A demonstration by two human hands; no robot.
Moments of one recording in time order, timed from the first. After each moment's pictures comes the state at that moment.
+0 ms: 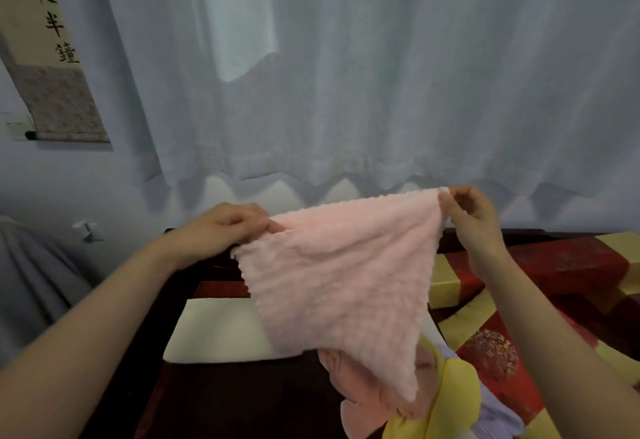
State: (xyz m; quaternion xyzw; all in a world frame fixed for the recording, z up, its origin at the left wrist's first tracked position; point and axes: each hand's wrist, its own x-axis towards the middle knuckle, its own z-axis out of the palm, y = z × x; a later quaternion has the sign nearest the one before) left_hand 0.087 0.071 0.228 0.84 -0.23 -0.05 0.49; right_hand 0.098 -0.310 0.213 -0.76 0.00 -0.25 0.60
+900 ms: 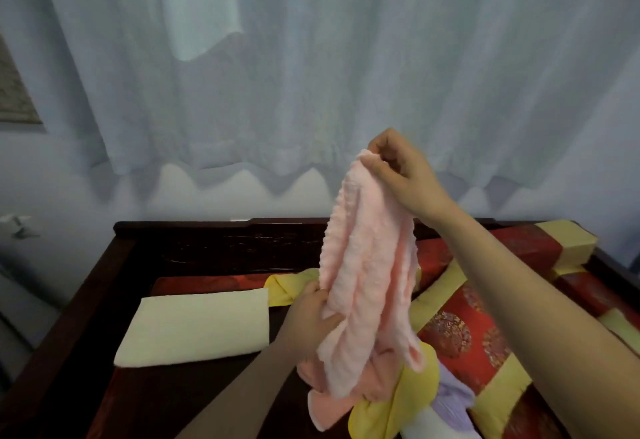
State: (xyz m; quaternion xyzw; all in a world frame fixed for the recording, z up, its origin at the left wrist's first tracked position) left_hand 0.057 -0.101 0.058 0.86 -0.20 -0.01 0.46; right_hand 0.096 -0.263 0.279 -0.84 -0.24 -0.21 0.43
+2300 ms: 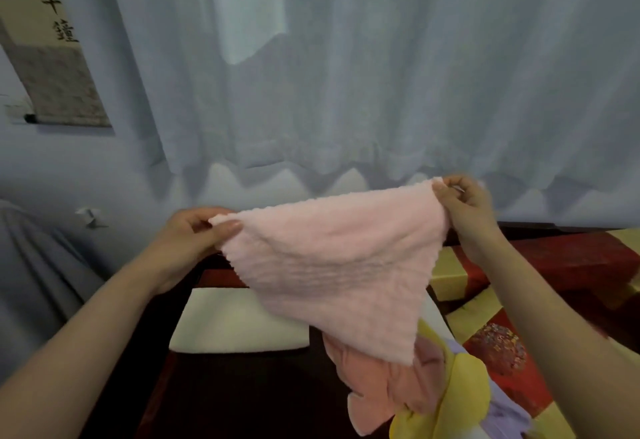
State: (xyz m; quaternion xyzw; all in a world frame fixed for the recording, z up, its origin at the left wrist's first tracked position) left_hand 0.066 0.101 0.197 0.70 -0.06 0.03 0.71; right_hand 0.120 -0.284 0.209 -0.73 -0.01 -0.18 0.66
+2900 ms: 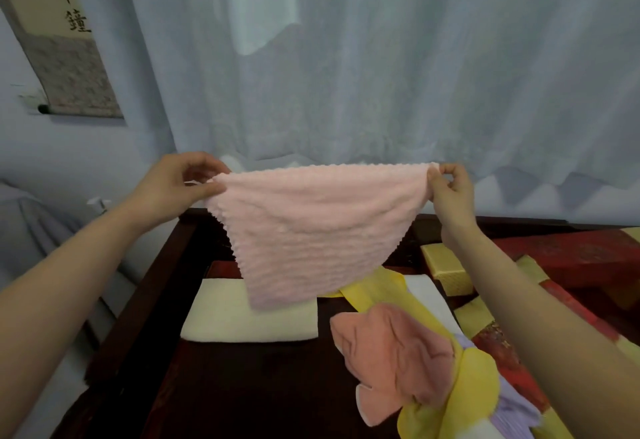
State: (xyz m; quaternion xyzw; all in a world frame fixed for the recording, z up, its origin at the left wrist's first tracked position) left_hand 0.104 0.150 0.238 0.88 -0.13 0.14 0.44; right_hand 0.143 -0.239 0.202 -0.74 0.07 -0.23 0.63
